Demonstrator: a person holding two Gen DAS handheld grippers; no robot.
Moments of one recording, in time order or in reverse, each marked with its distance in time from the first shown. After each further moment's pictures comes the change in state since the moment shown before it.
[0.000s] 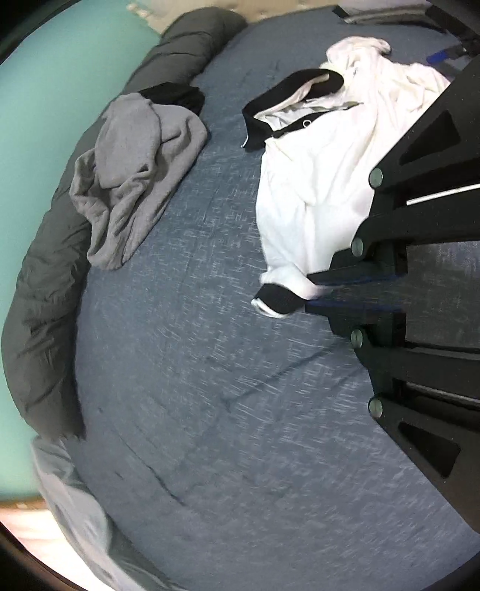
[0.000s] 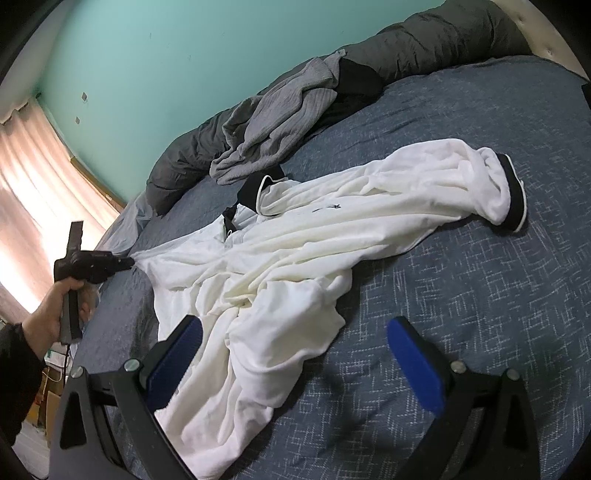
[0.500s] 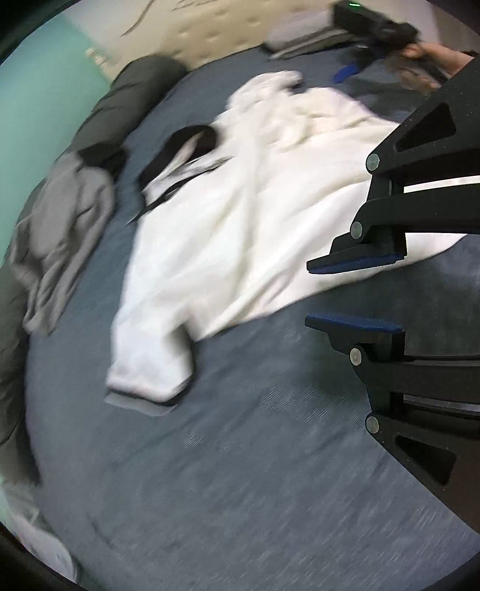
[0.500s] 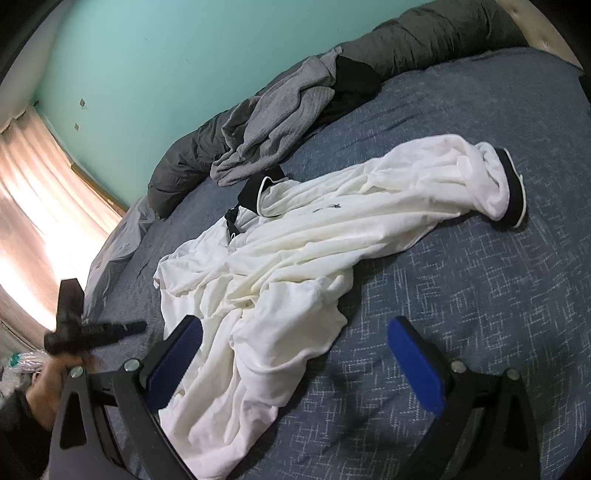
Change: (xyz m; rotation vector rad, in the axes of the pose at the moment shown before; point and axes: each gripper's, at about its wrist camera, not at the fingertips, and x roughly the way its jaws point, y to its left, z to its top) left arm -0.007 -0.044 -0.131 0.105 0.177 -0.221; right arm 0.000 -0.002 0.001 0.037 0.021 0.024
